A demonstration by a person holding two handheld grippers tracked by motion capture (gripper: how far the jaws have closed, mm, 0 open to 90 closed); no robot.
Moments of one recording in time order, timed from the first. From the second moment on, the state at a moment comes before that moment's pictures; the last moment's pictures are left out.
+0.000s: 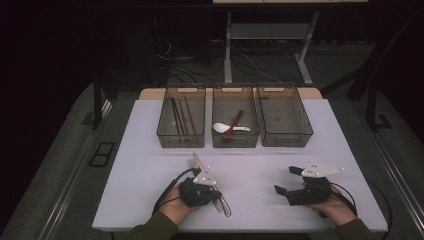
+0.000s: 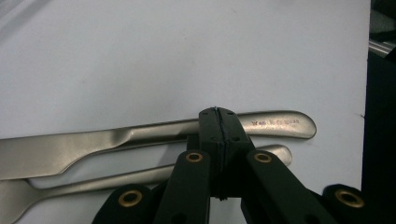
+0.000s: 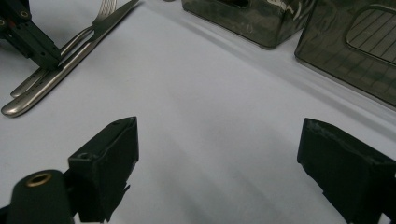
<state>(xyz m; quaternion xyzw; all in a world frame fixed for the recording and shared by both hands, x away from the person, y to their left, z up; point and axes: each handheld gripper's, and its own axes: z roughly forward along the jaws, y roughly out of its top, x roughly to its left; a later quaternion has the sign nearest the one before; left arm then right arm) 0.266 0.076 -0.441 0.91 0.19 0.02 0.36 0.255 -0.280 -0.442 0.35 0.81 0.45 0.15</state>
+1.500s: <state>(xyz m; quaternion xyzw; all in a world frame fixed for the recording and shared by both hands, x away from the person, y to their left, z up) 0.303 0.030 -0.440 0.90 0.18 0.03 0.39 0.255 -0.280 -0.441 0.35 0.81 0.45 0.14</state>
